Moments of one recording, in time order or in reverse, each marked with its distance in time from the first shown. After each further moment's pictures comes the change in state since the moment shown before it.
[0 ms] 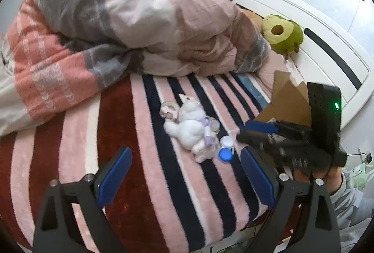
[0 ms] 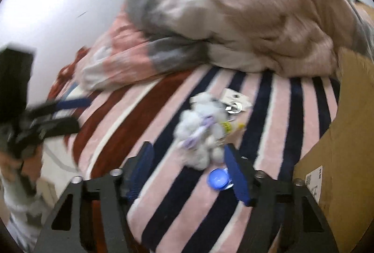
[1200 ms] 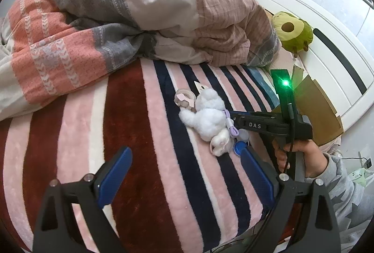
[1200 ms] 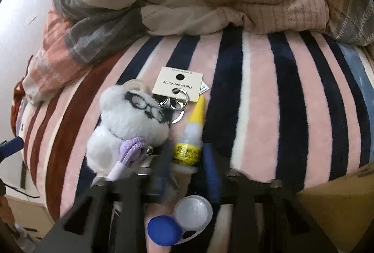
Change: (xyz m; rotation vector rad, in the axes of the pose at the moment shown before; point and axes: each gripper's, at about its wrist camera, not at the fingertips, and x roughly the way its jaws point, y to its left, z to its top) left arm 0.020 0.028 -0.008 -0.042 0.047 -0.003; right arm 0.094 -0.059 0.015 0.132 0.172 -0.152
